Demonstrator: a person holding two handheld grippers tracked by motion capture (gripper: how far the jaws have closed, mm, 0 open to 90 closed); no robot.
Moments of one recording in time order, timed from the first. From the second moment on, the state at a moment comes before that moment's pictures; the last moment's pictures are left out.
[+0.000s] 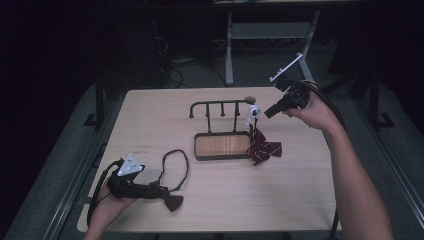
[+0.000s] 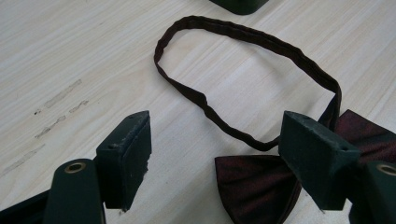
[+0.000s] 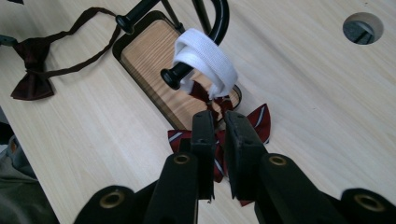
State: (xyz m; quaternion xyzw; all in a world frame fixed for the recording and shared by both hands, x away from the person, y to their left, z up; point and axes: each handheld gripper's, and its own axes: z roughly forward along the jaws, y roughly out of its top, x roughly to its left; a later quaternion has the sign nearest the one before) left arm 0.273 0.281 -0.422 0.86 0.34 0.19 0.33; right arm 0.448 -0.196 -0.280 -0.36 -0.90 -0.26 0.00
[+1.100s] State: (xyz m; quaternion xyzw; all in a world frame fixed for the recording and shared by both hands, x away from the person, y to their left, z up) left arm 0.274 0.280 -0.425 0.86 0.34 0.18 0.32; right arm 0.424 -0.216 -0.316 -0.35 -0.89 -0.28 0.03
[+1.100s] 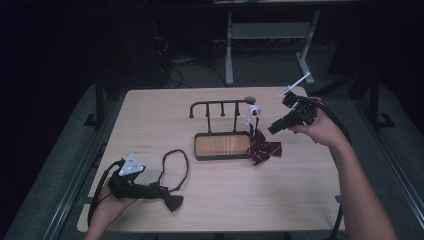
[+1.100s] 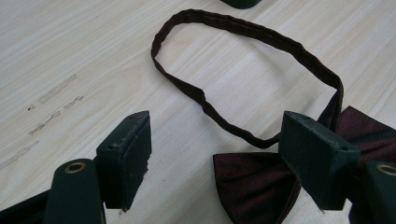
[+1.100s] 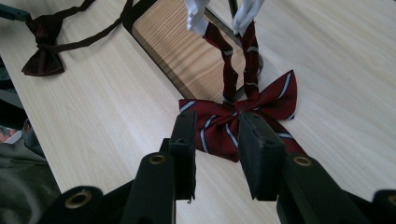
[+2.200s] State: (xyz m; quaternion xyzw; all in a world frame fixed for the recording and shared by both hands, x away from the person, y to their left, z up) left arm 0.275 0.279 -0.426 0.86 0.35 0.18 0.32; right arm 0.386 -0.233 -0.359 -0.35 -0.89 -0.29 0.04
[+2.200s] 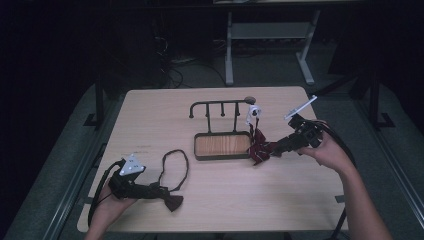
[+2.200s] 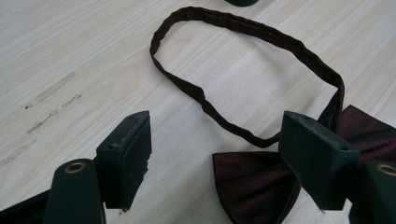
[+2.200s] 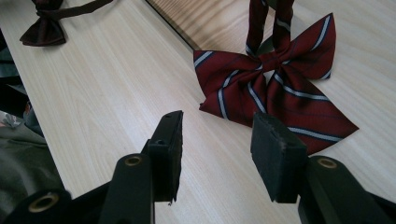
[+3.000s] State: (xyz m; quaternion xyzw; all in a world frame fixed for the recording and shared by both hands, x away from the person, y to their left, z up) left arm 0.275 0.278 -0.427 0.86 0.35 0.17 0.32; right arm 0.360 -0.242 -0.380 -0.35 -0.89 -0.30 0.04
